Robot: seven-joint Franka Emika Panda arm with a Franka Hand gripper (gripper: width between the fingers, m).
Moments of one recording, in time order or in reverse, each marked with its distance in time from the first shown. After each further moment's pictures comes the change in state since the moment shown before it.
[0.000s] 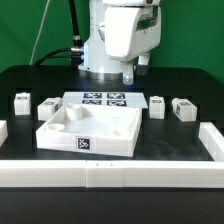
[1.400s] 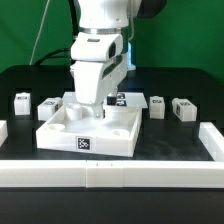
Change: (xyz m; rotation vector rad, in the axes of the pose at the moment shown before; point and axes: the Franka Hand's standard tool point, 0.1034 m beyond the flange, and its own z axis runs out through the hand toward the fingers) arm -0.069 -0.031 0.081 0.068 0.002 -0.062
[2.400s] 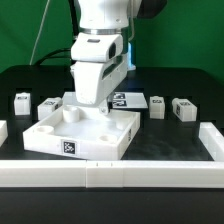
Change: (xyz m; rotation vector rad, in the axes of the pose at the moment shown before) arm 0.000 -0.001 0.001 0.002 -0.001 0.001
